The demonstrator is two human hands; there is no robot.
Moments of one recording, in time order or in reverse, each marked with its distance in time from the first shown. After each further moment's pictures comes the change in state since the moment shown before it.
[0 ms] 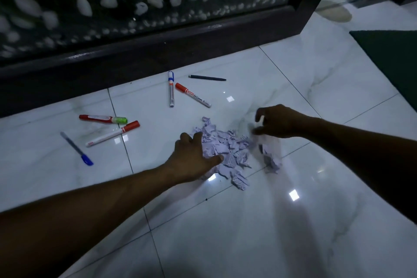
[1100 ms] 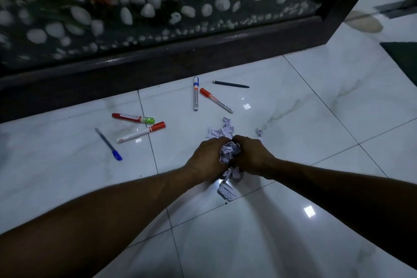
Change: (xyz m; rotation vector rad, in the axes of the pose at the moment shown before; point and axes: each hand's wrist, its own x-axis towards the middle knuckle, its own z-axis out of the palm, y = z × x) left_hand 0.010 -0.020 0.006 -0.147 0.179 0.267; right_hand -0.010 -0.114 0.075 0.569 0.078 -0.141
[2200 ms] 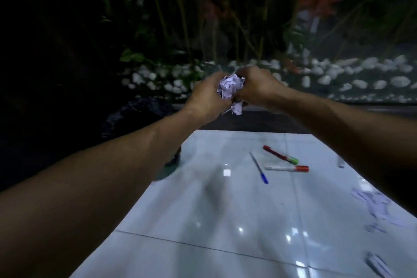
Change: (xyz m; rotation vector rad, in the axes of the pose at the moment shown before) left_hand -0.232 -0.066 -0.350 0.026 0.882 -0.157; right_hand -0.015 -0.451 0.039 -0.074 0.115 -0.716
